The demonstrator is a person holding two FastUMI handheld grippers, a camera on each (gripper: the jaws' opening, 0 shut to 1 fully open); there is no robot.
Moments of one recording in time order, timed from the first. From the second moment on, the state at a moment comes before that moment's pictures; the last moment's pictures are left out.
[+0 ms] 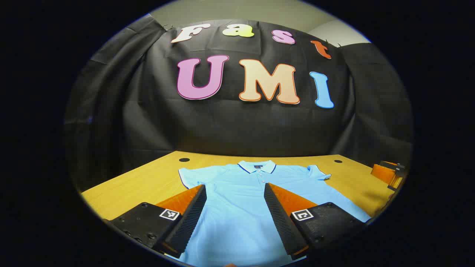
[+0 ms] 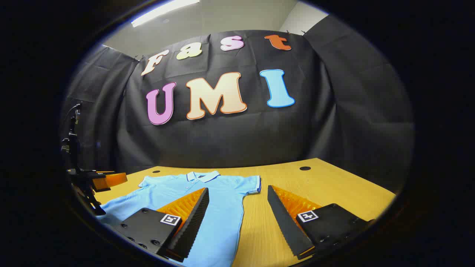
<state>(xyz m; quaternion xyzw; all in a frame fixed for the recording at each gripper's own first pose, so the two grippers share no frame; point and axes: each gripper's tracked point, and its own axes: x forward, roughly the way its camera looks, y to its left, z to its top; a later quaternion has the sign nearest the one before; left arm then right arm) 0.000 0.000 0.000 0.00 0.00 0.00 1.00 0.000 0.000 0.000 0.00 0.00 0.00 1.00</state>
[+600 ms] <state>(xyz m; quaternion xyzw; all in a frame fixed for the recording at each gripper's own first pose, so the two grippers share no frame) -0.007 0.022 -0.019 -0.01 0.03 0.03 1.00 0.024 0.024 -0.019 -0.03 0.09 0.05 0.99</state>
